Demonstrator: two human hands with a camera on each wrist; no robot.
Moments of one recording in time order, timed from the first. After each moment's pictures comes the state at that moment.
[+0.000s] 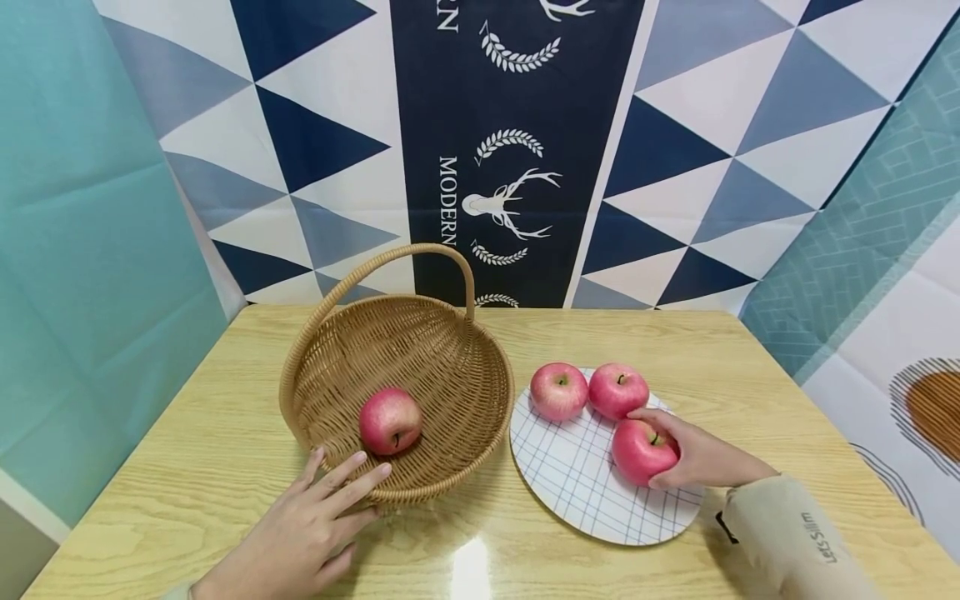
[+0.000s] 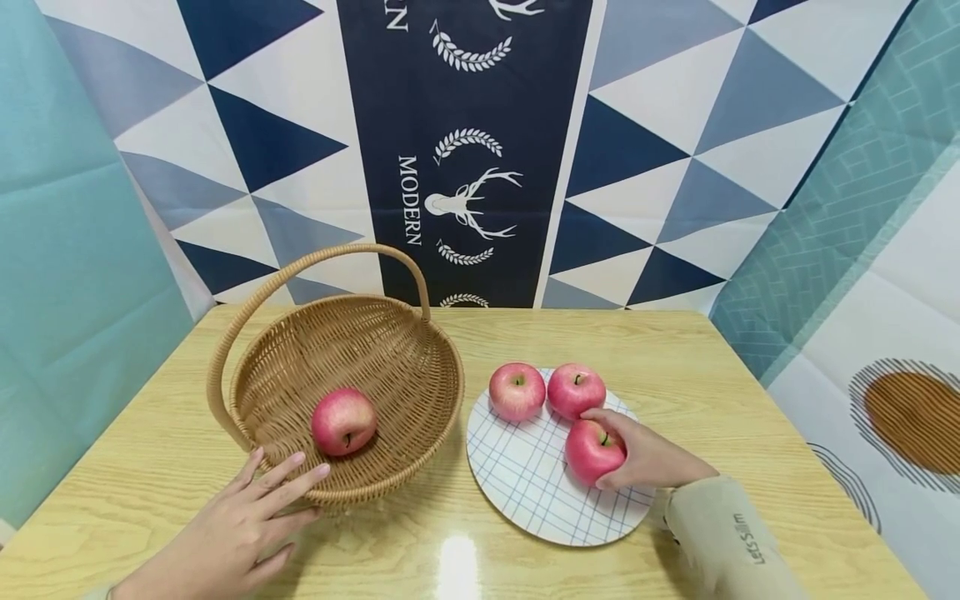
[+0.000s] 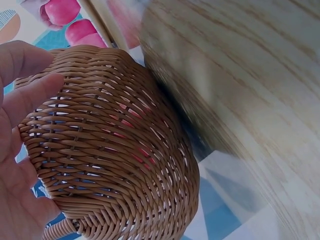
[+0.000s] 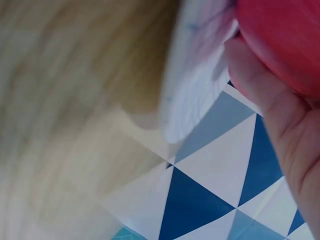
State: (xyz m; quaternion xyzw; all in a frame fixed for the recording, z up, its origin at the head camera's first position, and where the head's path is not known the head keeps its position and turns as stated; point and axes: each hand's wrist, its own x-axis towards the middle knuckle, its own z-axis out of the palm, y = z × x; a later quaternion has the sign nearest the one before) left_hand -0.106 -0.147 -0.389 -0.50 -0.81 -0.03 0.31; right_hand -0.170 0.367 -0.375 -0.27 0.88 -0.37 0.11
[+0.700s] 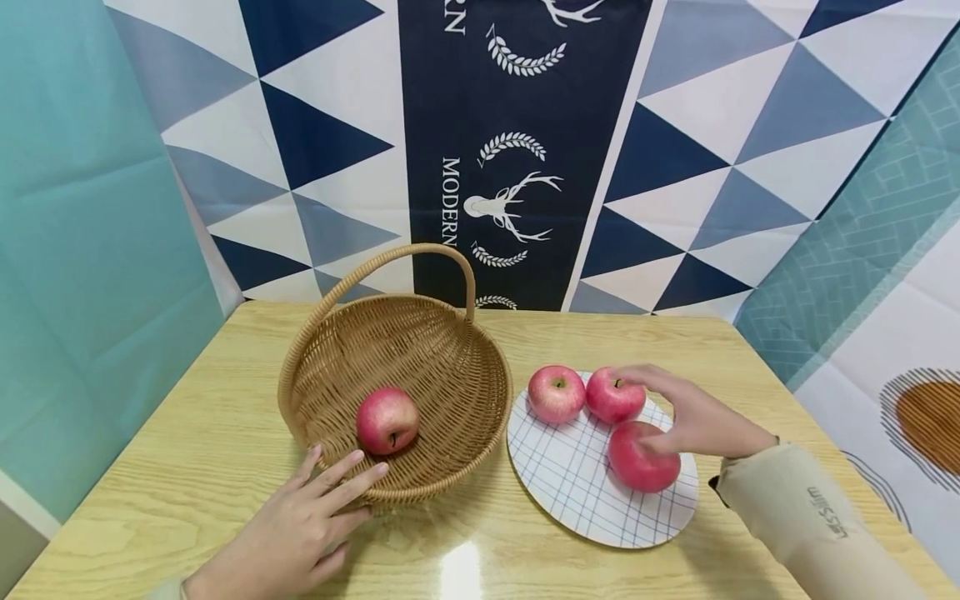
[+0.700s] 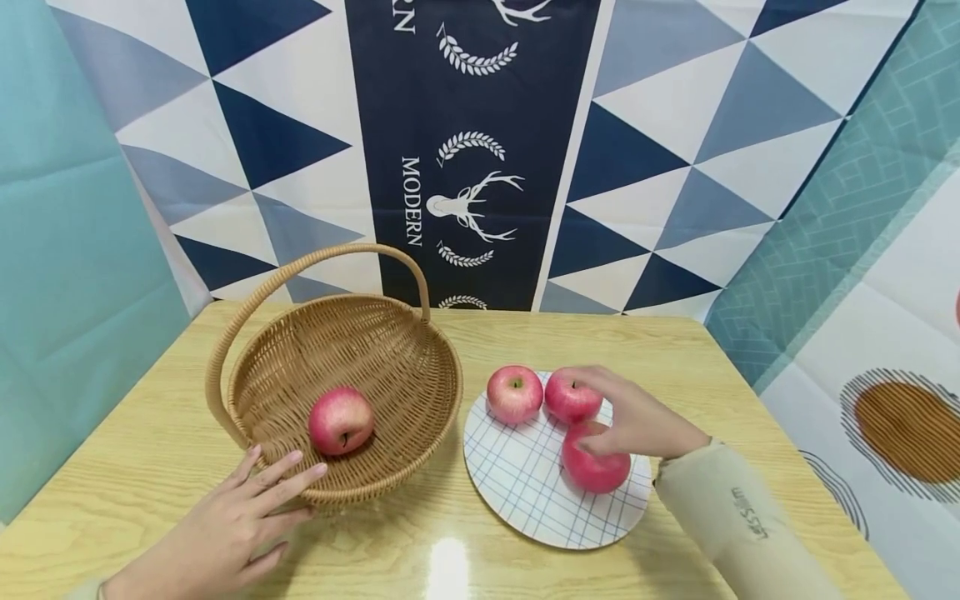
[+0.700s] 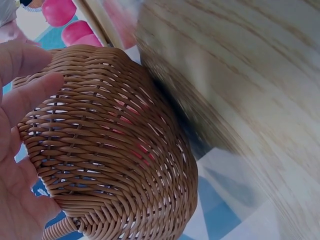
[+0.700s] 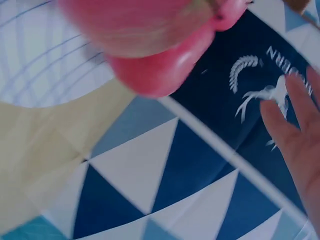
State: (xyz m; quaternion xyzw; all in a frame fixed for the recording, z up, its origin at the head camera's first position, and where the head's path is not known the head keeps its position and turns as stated) left_hand -0.106 -0.151 -0.386 -0.50 -0.81 -0.03 0.29; right_hand -0.169 0.322 -0.299 -0.32 0.91 -0.28 -0.01
